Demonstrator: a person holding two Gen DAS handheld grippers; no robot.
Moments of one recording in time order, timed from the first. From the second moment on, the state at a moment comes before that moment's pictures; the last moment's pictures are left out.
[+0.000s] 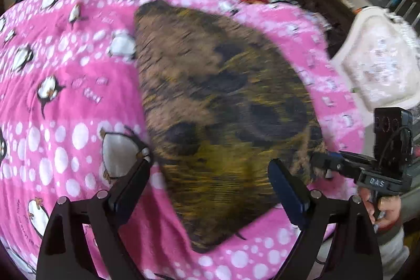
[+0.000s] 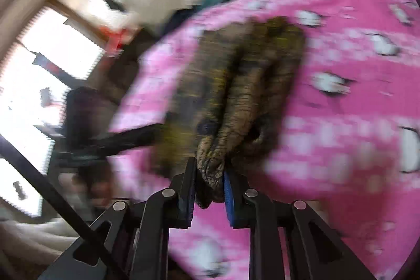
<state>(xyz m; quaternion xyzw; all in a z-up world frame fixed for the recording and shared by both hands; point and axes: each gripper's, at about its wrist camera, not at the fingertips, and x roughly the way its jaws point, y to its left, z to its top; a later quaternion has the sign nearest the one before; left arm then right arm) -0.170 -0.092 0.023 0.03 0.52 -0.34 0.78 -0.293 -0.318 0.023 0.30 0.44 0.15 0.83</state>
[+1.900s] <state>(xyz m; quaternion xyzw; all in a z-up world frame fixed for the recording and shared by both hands) -0.187 -0.106 0.048 0.08 0.39 -0.16 0.90 -0.274 -0.269 0.081 0.15 0.37 -0.04 0.92</state>
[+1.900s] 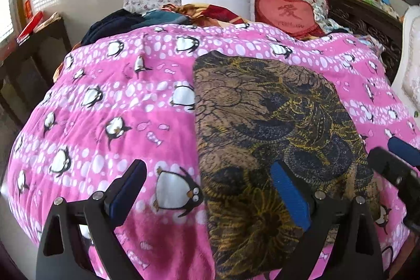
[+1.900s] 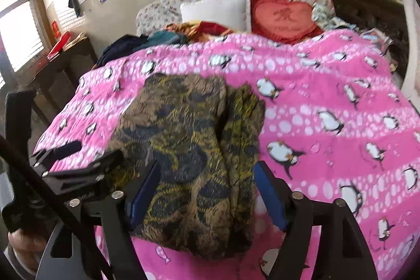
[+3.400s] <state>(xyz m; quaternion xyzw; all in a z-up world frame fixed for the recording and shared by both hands) -0.200 -0.109 0.058 0.08 0.37 -0.15 0.91 -0.267 -0.265 0.088 0.14 0.36 -0.07 0.92</state>
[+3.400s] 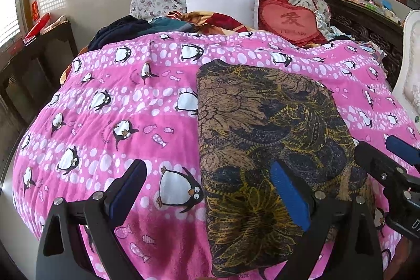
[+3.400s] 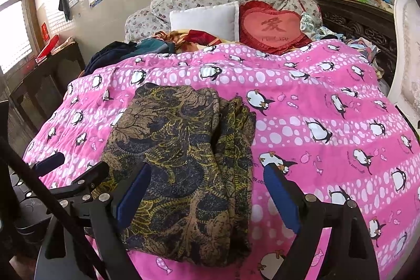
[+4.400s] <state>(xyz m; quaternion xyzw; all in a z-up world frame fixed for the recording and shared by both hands) -0.200 -0.106 0.055 0.07 0.37 -0.16 0.91 -0.263 -0.262 0.080 0.14 0.37 -0.06 0.92</state>
